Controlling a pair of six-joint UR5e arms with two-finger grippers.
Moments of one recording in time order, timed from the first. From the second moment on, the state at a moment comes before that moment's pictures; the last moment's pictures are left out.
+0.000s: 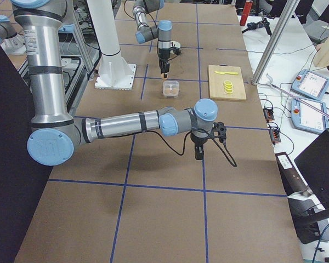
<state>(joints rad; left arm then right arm) -0.38 -2.39 -1.53 -1.99 -1.91 -1.80 1.37 -1.50 1.68 -1.49 2.38 0.24</state>
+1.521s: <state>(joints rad) -0.38 -2.45 -1.41 -2.09 -1.84 -1.70 1.37 -1.50 1.67 -1.49 2.38 0.24</state>
